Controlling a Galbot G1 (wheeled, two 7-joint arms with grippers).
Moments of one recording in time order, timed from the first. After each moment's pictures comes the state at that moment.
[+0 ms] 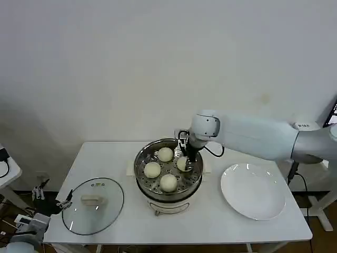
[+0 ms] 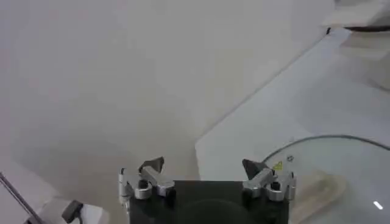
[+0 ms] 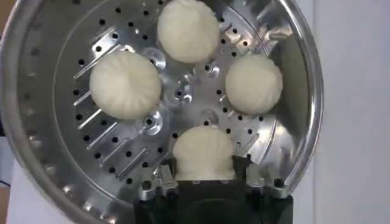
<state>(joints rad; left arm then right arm) 1.59 -1.14 -0.92 -2.06 0.23 0.31 0.24 0.50 1.09 -1.33 1.34 0.49 -0.66 -0.85</state>
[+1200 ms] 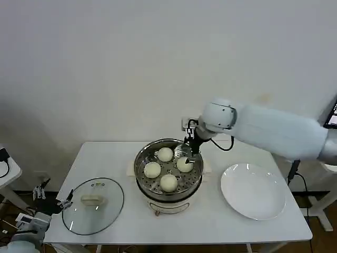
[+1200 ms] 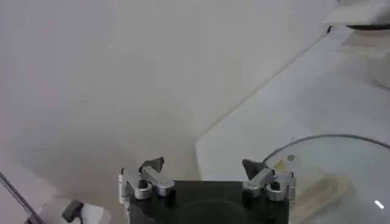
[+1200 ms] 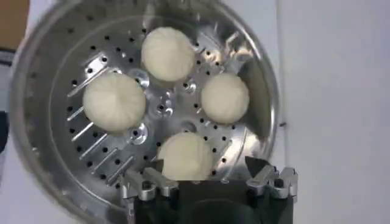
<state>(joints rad) 1.58 -1.13 -0.90 -2.05 0.24 0.31 0.24 0.55 0.91 -1.20 1.55 0.53 -0.67 -0.78</state>
